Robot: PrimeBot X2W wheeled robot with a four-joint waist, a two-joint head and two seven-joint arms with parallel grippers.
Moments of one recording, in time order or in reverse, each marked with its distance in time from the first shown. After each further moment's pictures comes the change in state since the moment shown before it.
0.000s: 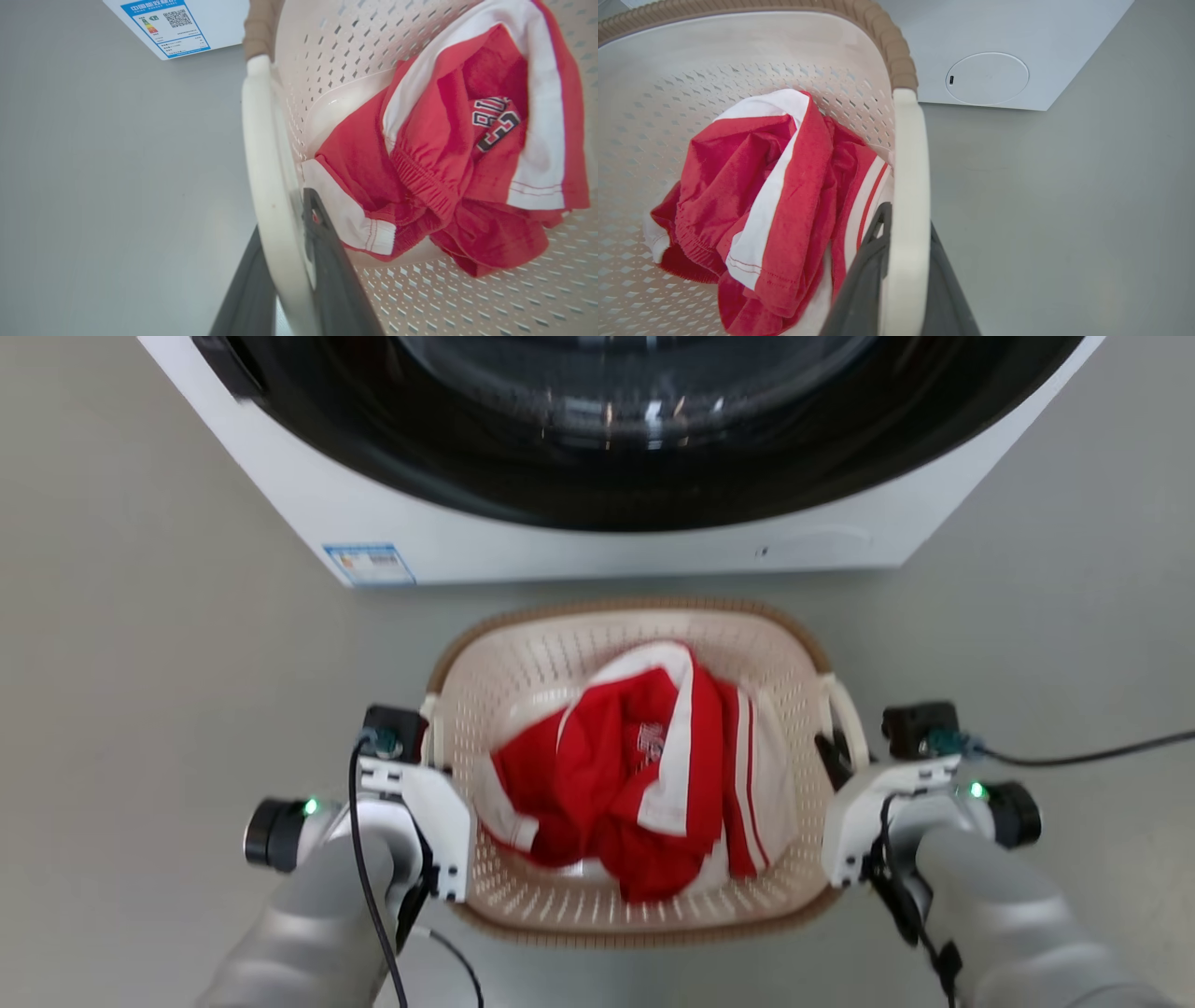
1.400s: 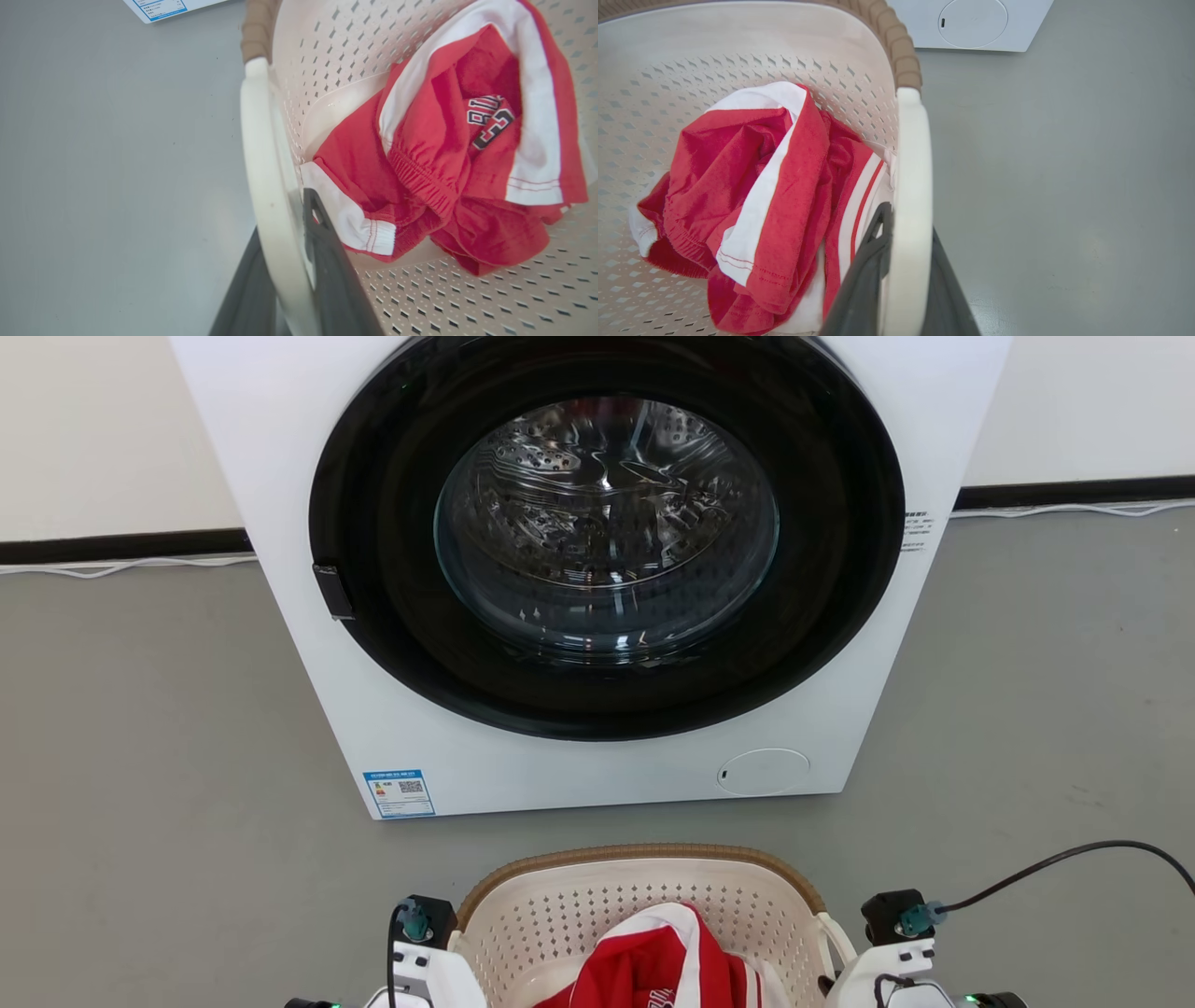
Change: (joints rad) left arm 0.261 -0.008 -0.011 -0.025 0.010 -0.037 0.217; right arm 0.273 0.007 -0.027 -0.022 -0.012 0.000 0.263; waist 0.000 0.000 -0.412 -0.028
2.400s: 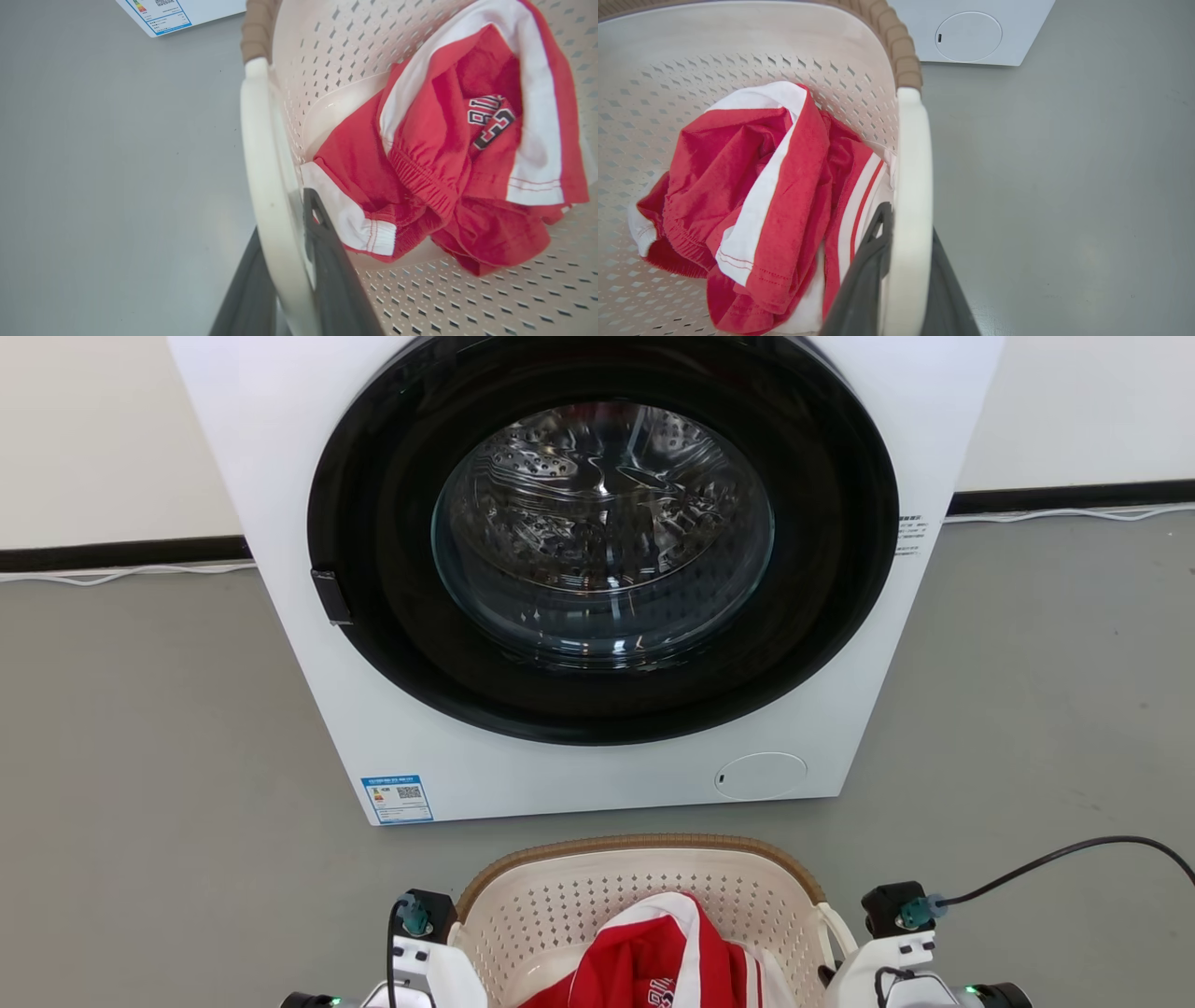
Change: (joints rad) left arm 0.000 0.000 0.050 -0.009 0.051 0.004 -0.008; right arm 0.002 0.001 -0.074 -0.016 -0.082 0.000 0.003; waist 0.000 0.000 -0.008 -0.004
